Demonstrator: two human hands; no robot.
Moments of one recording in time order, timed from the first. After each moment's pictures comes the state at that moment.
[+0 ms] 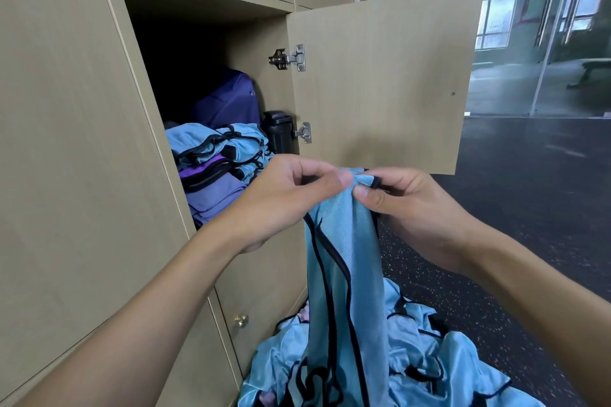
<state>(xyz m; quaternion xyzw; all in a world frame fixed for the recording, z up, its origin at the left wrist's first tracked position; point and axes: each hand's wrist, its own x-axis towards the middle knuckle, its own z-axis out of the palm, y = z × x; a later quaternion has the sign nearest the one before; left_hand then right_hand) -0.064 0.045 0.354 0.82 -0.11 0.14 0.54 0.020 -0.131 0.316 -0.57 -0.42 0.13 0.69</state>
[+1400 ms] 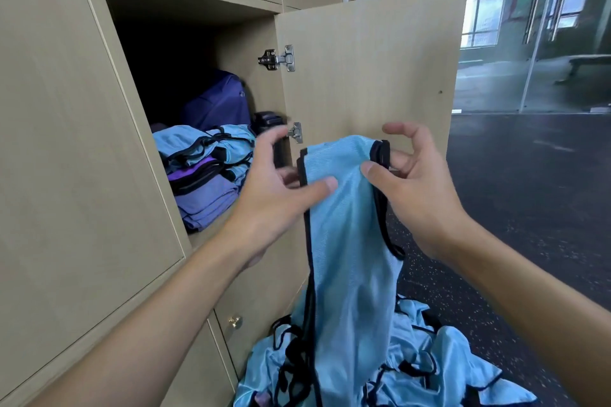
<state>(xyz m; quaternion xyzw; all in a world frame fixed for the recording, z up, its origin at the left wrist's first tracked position) -0.060 0.031 0.341 0.75 -0.02 0.25 0.62 0.011 -0.132 0.331 -0.65 -0.27 -0.07 0.71</state>
